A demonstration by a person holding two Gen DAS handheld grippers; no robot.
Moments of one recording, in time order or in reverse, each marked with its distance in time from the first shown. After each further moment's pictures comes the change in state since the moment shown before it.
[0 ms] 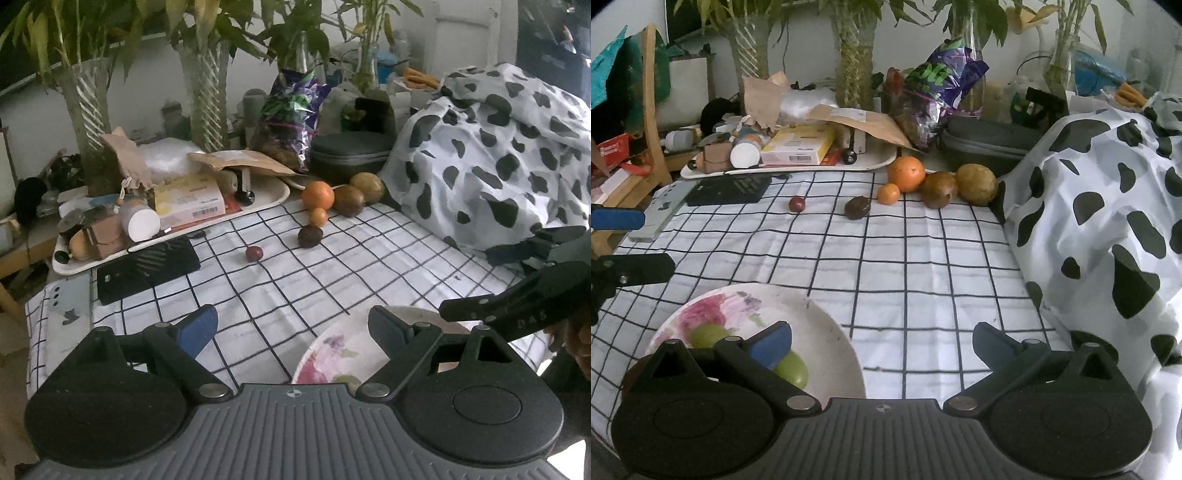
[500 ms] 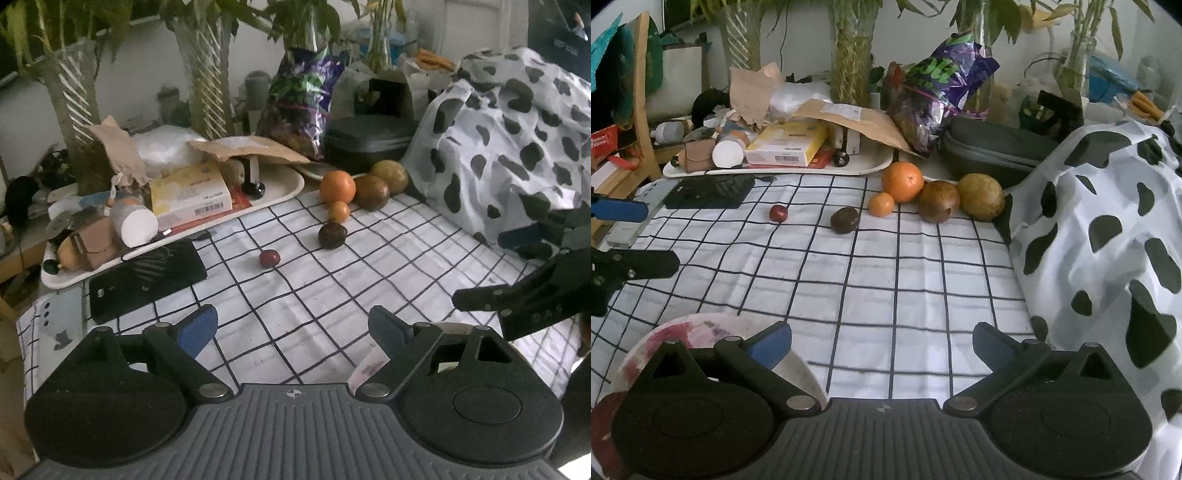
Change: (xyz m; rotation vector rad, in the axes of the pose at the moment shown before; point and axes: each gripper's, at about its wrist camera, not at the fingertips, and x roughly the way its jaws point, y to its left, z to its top) left arm 0.050 0.018 0.019 0.029 0.066 0.004; right arm 0.040 -0.006 0.029 -0.039 0.020 -0.015
